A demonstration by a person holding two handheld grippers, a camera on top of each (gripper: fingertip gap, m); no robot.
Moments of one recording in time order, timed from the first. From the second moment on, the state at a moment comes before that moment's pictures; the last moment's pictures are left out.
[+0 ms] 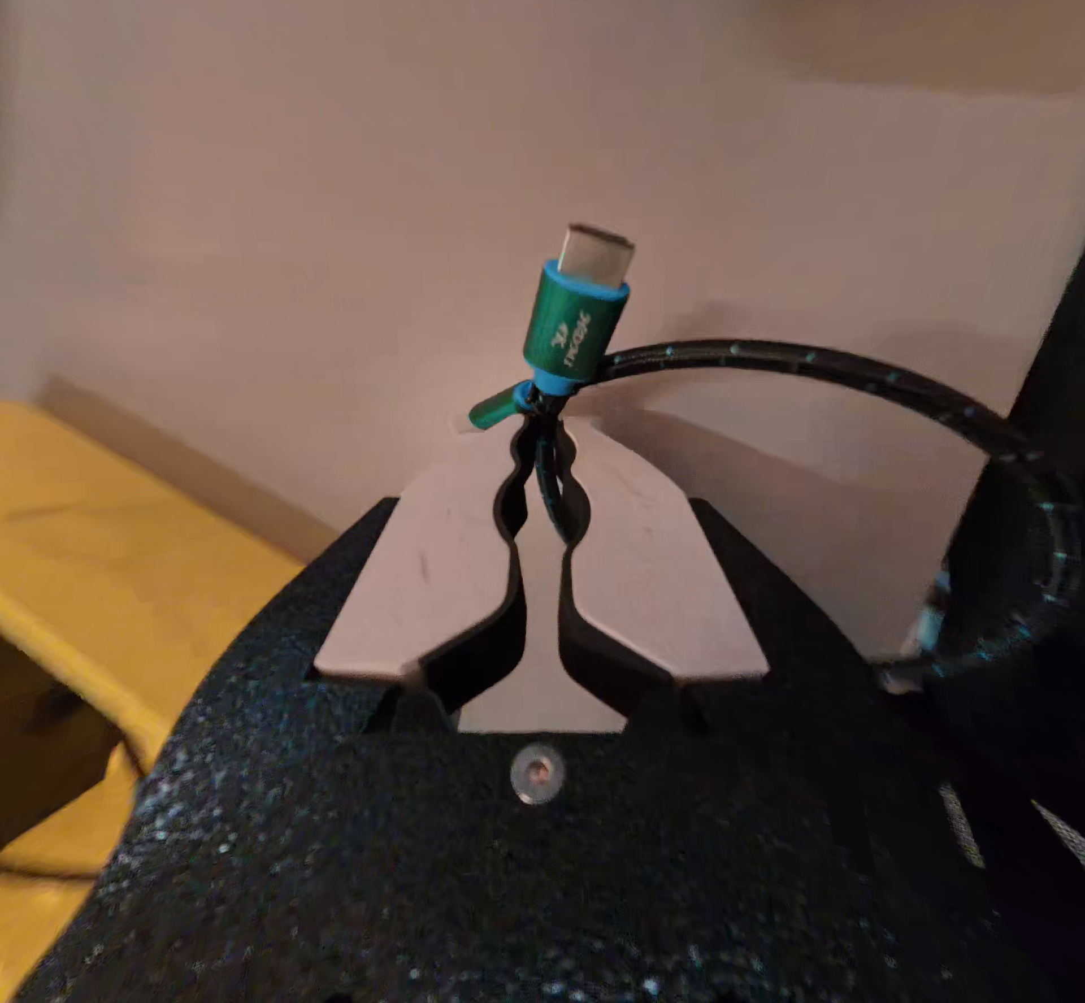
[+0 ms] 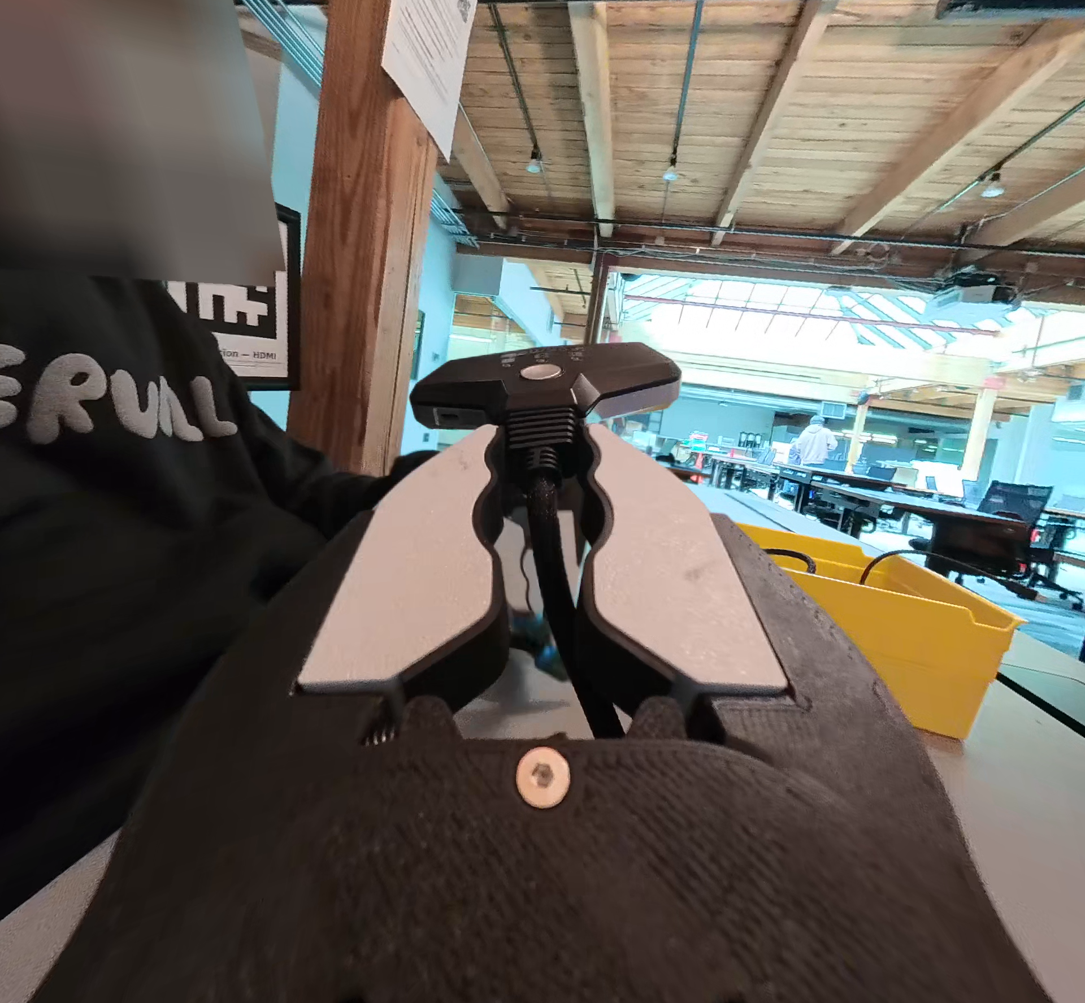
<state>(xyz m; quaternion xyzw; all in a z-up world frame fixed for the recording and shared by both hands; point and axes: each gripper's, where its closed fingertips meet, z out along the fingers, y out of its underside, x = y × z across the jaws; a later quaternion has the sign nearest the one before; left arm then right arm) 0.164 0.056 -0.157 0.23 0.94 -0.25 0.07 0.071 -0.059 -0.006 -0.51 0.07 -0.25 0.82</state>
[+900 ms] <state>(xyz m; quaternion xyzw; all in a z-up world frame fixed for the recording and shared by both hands) 0.157 0.006 -0.186 0.30 0.88 -0.36 0.10 0.078 -0.059 -0.012 -0.53 0.09 -0.27 0.80</state>
